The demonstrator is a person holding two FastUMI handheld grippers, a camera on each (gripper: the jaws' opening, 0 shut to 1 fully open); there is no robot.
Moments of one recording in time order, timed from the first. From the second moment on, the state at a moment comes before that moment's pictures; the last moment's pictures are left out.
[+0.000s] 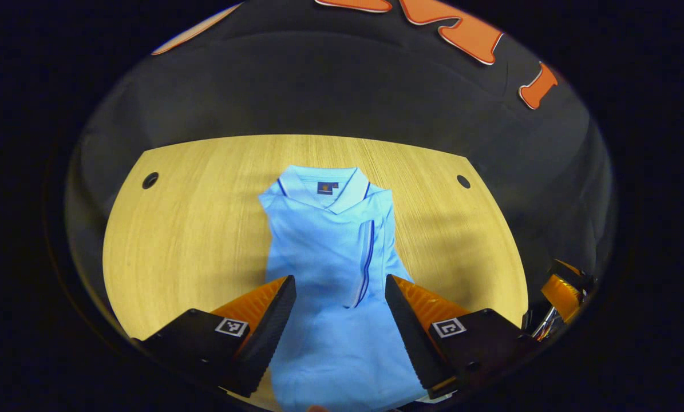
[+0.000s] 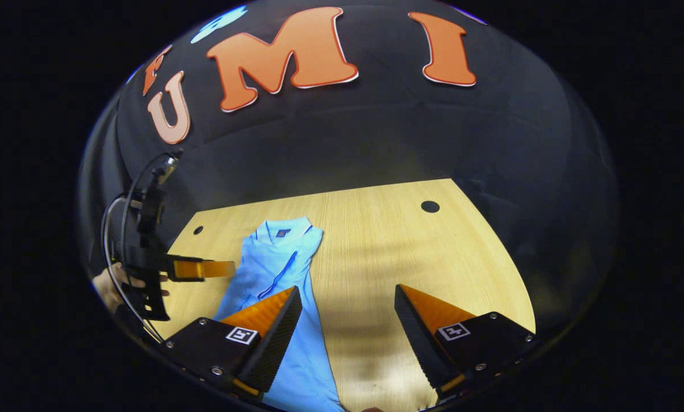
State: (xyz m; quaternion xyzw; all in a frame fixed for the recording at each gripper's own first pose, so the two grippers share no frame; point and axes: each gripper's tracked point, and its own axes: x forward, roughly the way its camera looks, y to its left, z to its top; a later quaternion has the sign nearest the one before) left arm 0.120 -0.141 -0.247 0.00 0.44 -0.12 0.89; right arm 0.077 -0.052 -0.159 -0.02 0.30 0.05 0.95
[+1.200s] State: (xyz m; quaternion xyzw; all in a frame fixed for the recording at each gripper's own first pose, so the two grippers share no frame) left arm -0.163 -0.003 -0.340 0.05 0.59 -0.05 0.81; right arm -0.146 -0.053 -0.347 -0.12 0.57 0.01 0.81
